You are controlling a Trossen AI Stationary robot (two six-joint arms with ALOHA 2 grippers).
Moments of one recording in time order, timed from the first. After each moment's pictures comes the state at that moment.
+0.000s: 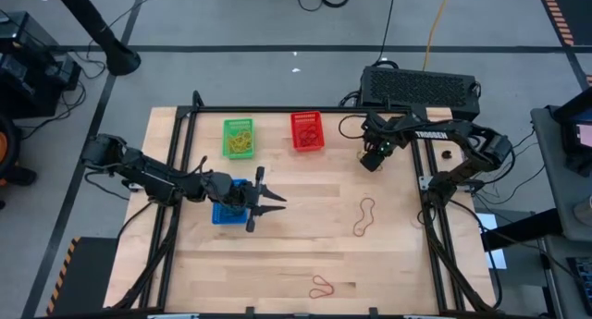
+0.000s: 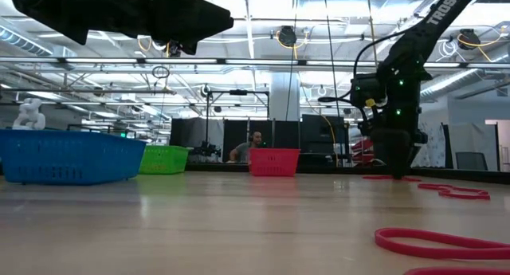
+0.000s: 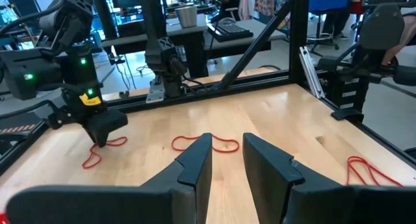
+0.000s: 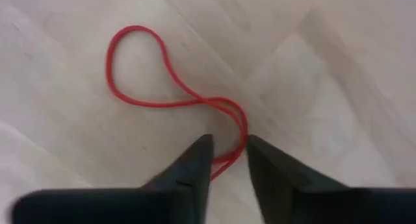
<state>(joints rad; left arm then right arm) -0.19 1.36 0.51 0.75 -0.04 0.14 -0.73 1.53 0.71 -0.60 0.07 0.07</state>
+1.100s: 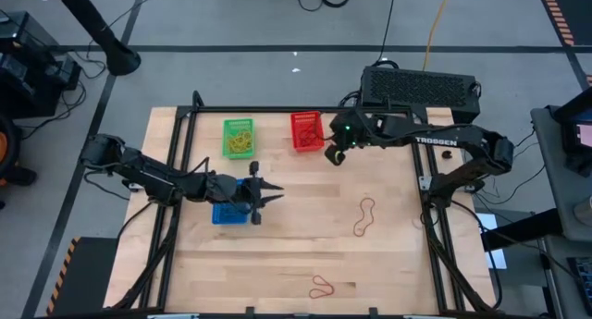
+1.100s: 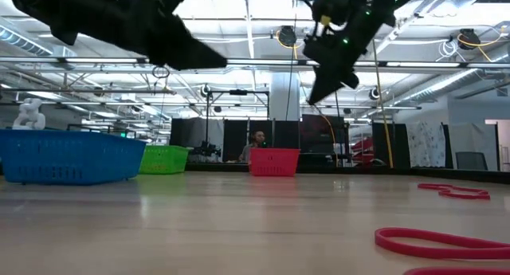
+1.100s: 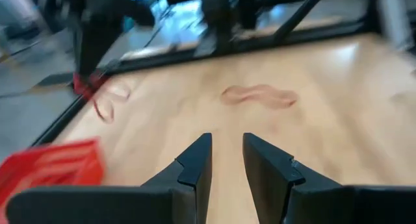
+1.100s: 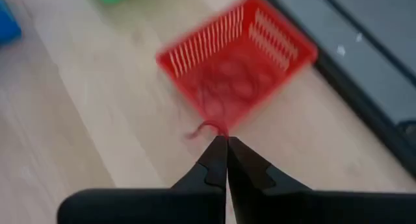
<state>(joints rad) -0.19 1.34 0.51 0.59 -0.26 0.14 -0.36 1.46 1.08 -0.51 0.16 0.20</state>
